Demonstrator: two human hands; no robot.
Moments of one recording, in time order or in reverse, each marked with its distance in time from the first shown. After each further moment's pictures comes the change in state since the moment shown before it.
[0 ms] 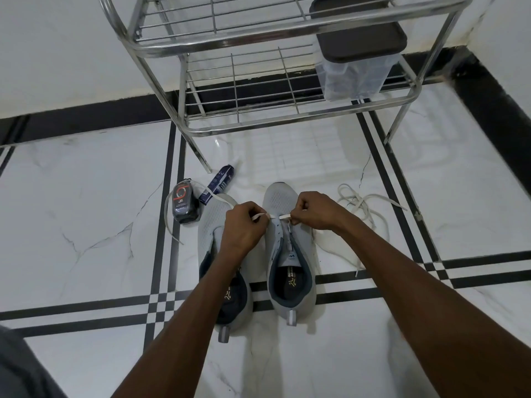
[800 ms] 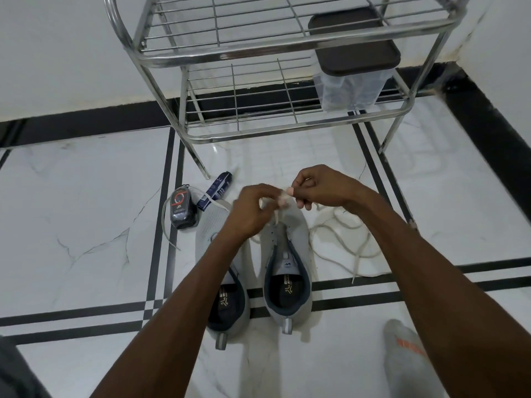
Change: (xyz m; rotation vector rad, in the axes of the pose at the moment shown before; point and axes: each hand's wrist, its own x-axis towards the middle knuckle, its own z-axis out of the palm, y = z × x) left_hand 0.034 0.033 -0.016 -0.091 -0.139 0.246; right_hand -0.024 -0.047 -0.066 0.145 -0.046 -0.145
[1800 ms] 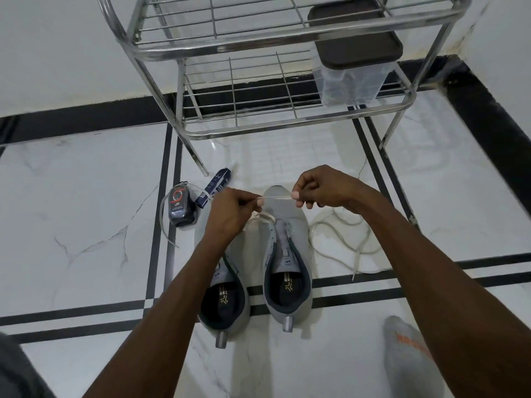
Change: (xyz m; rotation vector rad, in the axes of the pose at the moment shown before) left_hand -0.018 -0.009 -0.022 0.021 0.050 -0.146; right_hand 0.004 0.017 -0.002 0.036 -0.035 0.054
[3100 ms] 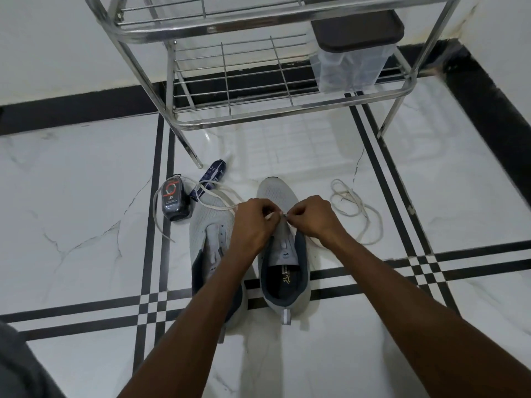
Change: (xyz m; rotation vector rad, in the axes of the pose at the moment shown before) left_hand -0.017 -0.002 0.061 0.074 0.004 0.029; right_hand 0.008 0.051 0.084 -0.068 0.315 0.184
